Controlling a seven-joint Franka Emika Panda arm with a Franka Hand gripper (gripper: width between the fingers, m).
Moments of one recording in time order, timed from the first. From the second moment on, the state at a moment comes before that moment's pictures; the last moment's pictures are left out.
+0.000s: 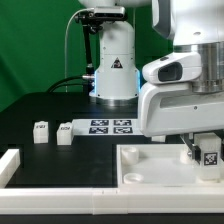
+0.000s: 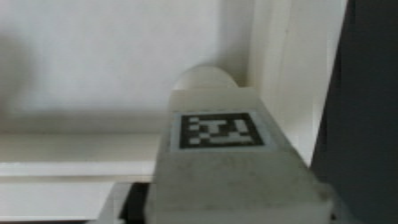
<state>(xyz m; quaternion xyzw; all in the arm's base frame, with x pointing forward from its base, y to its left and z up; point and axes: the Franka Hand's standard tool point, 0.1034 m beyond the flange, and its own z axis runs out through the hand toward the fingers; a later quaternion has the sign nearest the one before) 0.631 0.119 0.066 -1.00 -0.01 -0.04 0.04</state>
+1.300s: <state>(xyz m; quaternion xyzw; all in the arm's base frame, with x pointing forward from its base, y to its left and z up) 0.627 0.111 0.064 -0.79 0.61 0.01 0.06</state>
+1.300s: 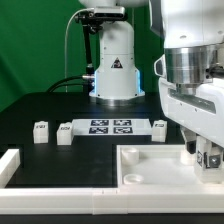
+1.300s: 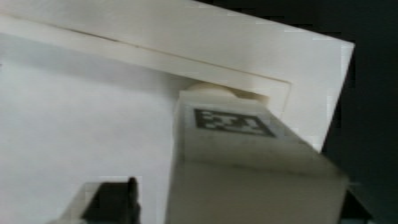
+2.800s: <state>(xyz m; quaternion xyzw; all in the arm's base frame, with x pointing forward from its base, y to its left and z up) 0.629 0.124 0.063 -1.00 -0.03 -0.04 0.01</state>
